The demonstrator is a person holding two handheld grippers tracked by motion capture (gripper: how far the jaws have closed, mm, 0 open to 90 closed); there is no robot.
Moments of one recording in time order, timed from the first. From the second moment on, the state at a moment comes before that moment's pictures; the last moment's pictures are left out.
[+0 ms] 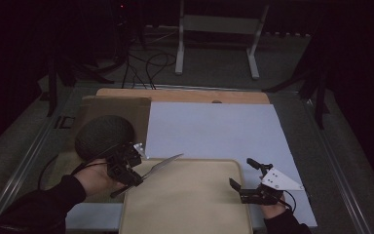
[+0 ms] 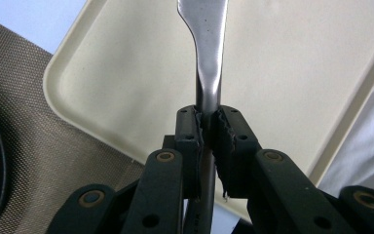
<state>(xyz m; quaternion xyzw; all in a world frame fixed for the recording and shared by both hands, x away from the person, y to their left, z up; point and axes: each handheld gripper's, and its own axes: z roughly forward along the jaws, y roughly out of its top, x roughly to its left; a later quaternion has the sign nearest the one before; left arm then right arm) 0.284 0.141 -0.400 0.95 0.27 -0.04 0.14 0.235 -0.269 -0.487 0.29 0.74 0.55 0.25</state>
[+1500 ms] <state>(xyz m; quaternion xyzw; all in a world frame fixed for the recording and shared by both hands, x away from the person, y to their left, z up) 0.260 0.122 -0.472 0.87 0.46 -0.12 0.13 0.234 -0.266 -0.486 0.29 0.74 0.54 0.26</state>
